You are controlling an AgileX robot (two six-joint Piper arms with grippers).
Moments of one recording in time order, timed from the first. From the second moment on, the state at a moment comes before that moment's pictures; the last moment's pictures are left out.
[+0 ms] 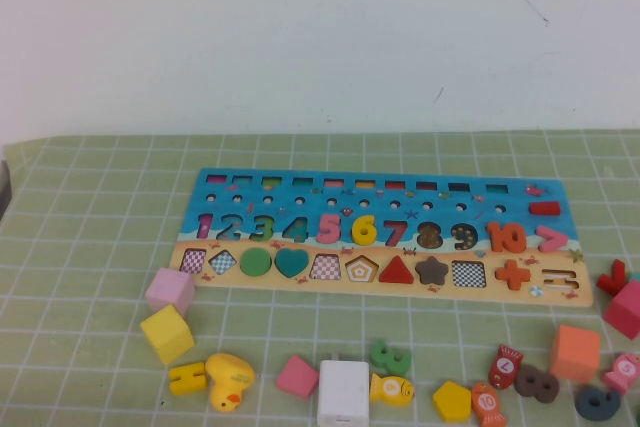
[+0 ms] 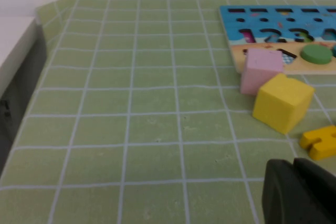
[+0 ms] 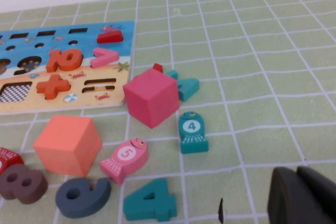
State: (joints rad) right arm -0.07 -0.01 0.02 0.04 0.42 0.03; left arm -0.07 -0.01 0.02 -0.08 0.35 -0.03
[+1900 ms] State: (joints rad) right arm -0.07 -0.01 0.02 0.04 0.42 0.03; left arm -0.10 -0.01 0.02 -0.10 0.36 0.03
